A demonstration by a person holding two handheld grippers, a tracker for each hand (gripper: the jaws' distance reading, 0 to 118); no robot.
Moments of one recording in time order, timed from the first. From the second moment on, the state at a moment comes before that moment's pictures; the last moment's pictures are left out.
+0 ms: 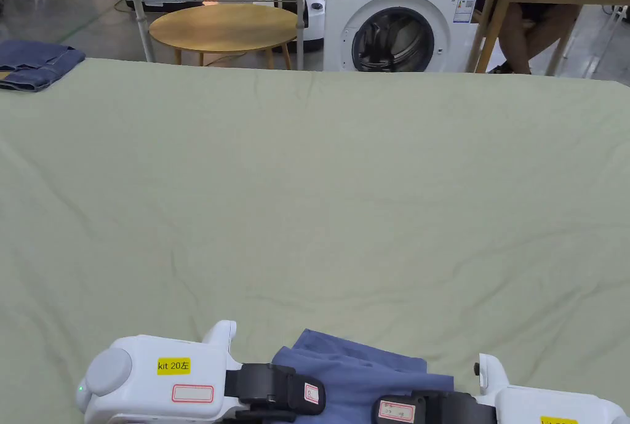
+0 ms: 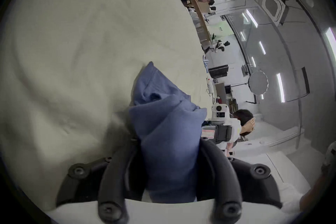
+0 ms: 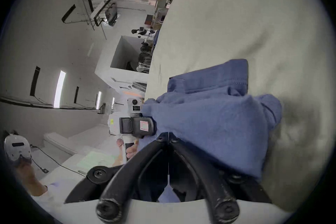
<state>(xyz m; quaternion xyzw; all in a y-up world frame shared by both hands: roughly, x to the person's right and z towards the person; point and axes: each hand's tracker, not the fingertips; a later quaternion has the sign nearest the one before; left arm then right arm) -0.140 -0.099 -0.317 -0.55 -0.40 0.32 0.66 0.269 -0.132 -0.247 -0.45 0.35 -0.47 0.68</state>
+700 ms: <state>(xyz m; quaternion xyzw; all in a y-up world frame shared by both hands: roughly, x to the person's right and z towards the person) -0.505 0.003 -0.385 -0.50 -0.20 0.29 0.79 0.238 -0.067 -0.233 -0.40 0.32 -0.42 0.75</state>
